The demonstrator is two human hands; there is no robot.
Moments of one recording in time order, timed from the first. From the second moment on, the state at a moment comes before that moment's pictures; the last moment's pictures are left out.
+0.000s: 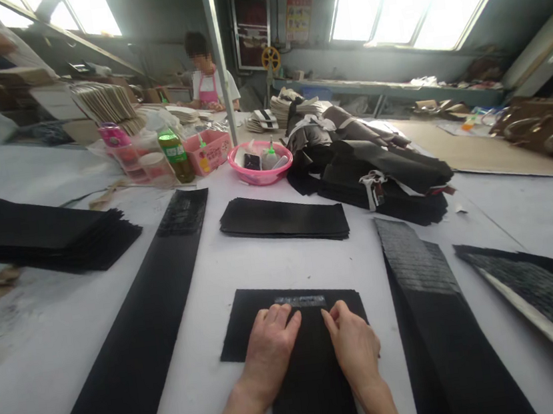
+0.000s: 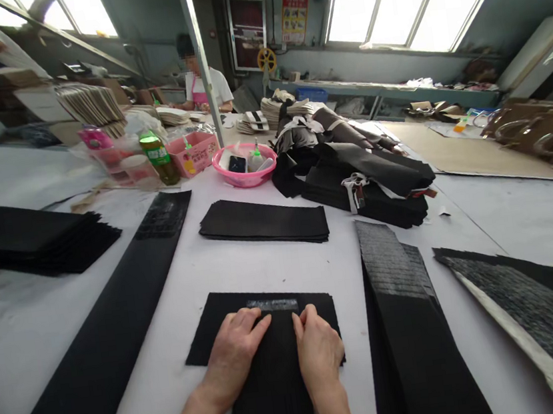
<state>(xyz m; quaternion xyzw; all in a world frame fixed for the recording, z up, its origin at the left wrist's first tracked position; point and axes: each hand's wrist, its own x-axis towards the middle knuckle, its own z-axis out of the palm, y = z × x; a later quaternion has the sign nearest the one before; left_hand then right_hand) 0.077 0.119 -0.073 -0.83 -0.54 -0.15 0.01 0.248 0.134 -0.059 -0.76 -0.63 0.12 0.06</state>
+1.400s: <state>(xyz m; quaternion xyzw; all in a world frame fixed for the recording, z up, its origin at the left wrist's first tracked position) 0.068 0.151 -0.061 -0.85 -0.49 -0.18 -0.02 0.266 0.194 -0.043 -0.42 -0.89 0.14 0.09</state>
